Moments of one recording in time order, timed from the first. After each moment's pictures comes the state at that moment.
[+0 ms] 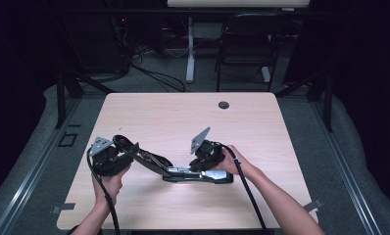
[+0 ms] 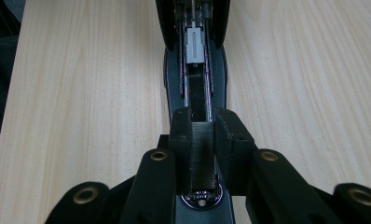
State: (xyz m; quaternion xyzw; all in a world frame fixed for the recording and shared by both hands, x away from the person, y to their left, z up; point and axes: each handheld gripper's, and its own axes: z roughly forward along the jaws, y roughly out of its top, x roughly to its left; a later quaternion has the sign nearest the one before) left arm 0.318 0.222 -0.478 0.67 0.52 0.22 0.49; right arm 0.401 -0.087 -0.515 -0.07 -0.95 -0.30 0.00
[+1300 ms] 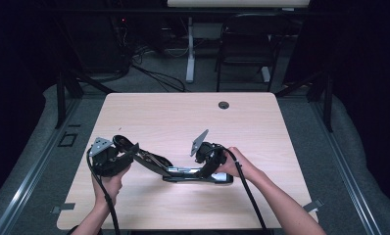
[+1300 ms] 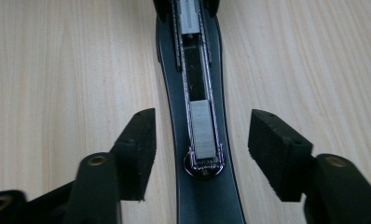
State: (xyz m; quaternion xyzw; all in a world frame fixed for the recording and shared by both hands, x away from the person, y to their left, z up) left arm 0.318 0.222 -0.478 0.67 0.51 0.22 0.49; right arm 0.390 -0.088 -0.510 -0.10 -0.96 -0.25 -0.02
